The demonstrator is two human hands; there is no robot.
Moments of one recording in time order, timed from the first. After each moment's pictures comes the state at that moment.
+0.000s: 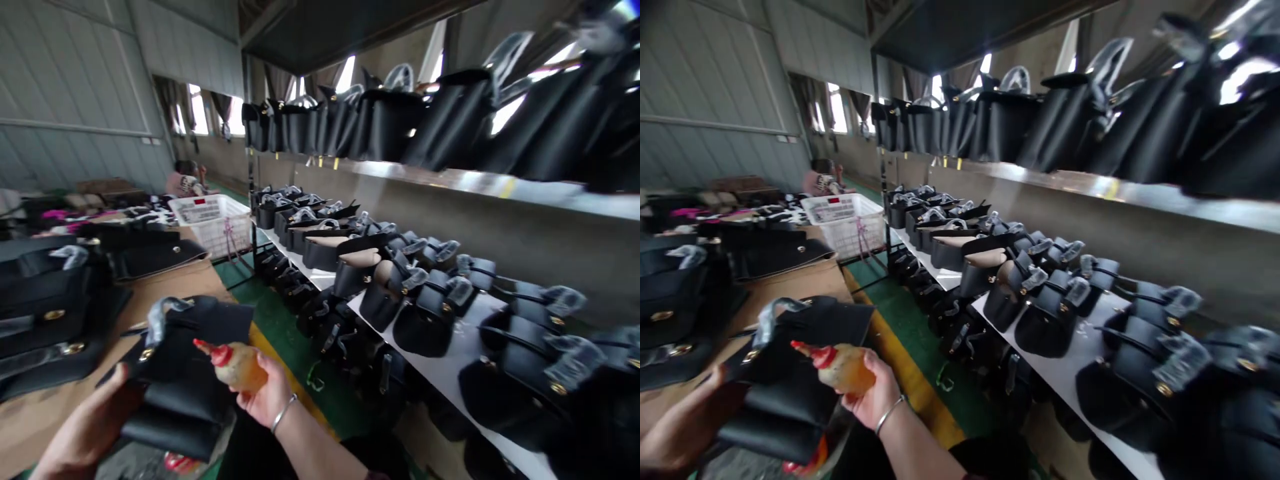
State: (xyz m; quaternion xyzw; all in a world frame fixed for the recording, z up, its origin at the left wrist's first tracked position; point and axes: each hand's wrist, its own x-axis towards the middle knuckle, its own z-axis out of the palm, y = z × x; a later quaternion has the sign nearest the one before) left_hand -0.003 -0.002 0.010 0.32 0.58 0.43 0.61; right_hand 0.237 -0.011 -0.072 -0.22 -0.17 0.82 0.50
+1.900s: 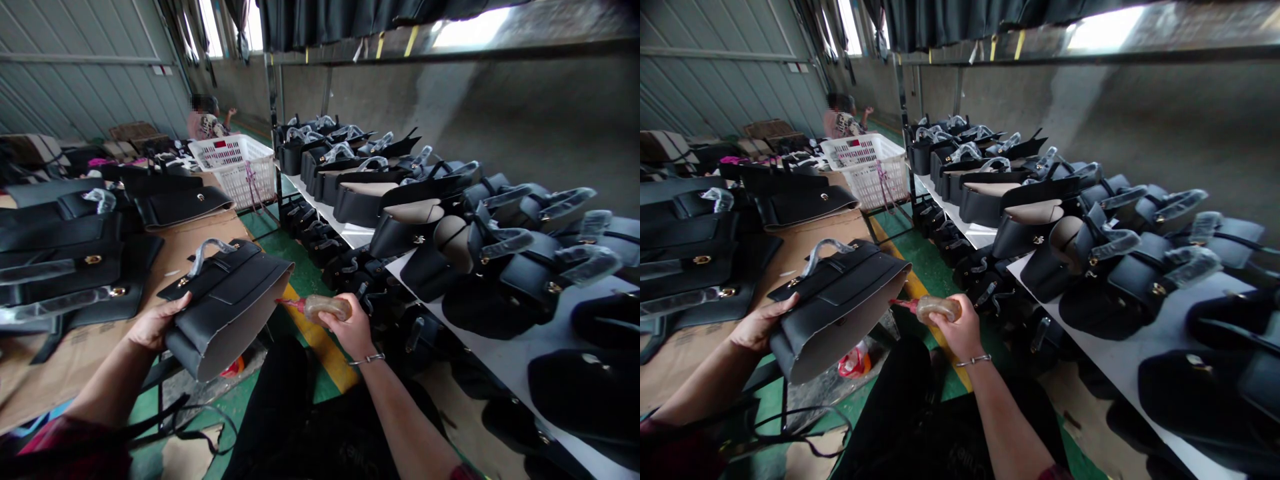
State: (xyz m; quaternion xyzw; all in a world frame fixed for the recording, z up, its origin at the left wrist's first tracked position) left_hand -0.010 0.053 -0.015 0.14 0.61 0.36 0.69; right_hand 0.361 -0.002 -0.082 -0.63 -0.48 0.33 0.52
